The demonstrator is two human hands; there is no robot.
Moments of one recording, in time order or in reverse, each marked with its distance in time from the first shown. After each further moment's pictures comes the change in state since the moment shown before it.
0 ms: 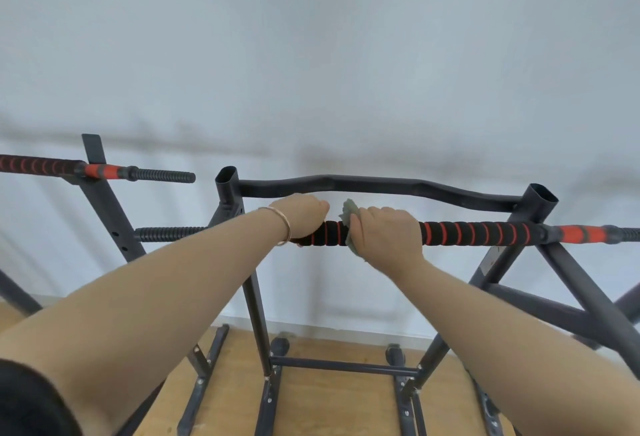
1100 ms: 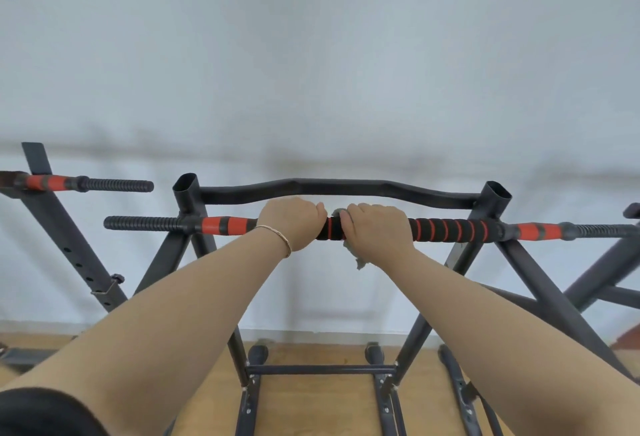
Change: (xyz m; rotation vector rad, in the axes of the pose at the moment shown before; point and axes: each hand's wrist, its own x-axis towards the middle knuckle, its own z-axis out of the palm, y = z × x) left_hand 0.028 0.042 0.018 0.388 0.303 0.084; right_hand -0.008 0.048 0.007 -0.136 -0.262 -0.031
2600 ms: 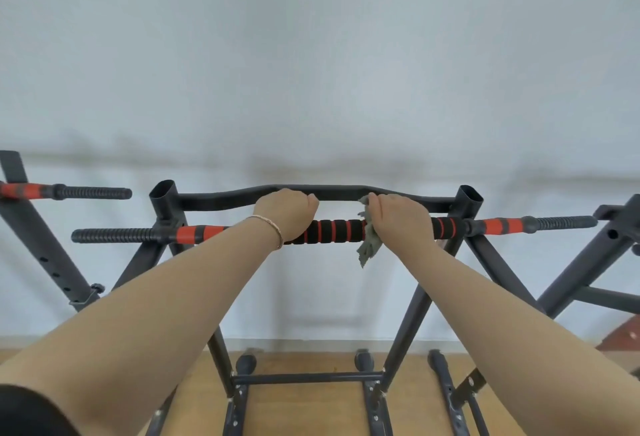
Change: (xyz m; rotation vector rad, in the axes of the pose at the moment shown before) left_hand 0.025 0.013 -0.027 -0.047 0.020 -0.004; right_hand -0.027 0.071 -0.008 -0.025 0.173 0.133
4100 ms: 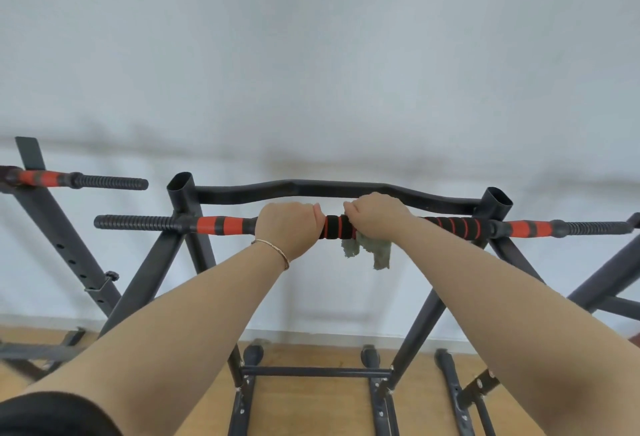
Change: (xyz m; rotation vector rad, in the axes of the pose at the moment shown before) left_hand -0.030 0.001 0.031 0.034 0.162 -0.125; right_hand 0.065 -0.041 0.021 0.287 -0.519 -0.032
